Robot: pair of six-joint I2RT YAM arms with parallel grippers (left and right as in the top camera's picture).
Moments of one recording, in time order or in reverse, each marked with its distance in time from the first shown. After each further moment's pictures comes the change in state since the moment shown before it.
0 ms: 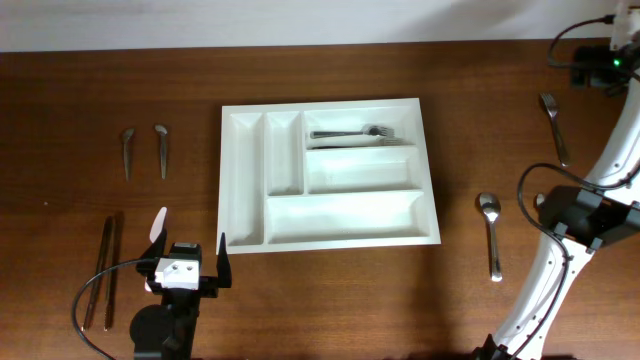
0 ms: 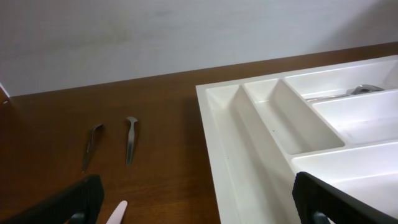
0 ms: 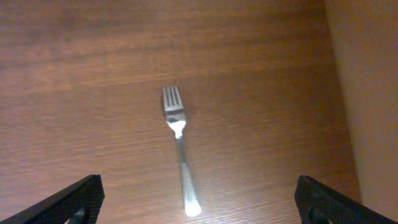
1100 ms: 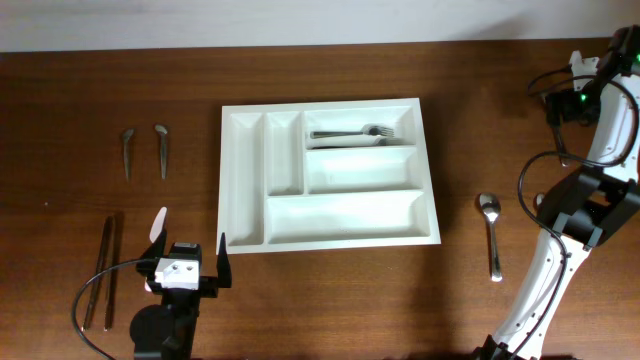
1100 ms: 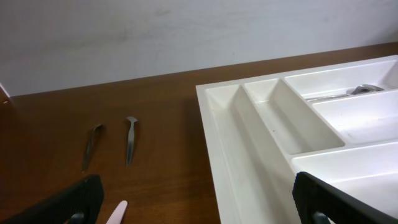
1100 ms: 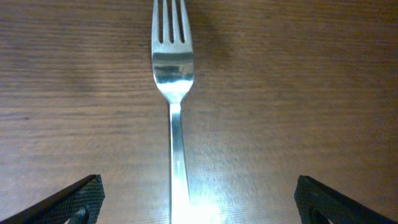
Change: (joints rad) left arm 0.000 0.000 0.000 0.000 0.000 0.000; right arm -0.007 0.084 -0.337 0.172 0.068 -0.153
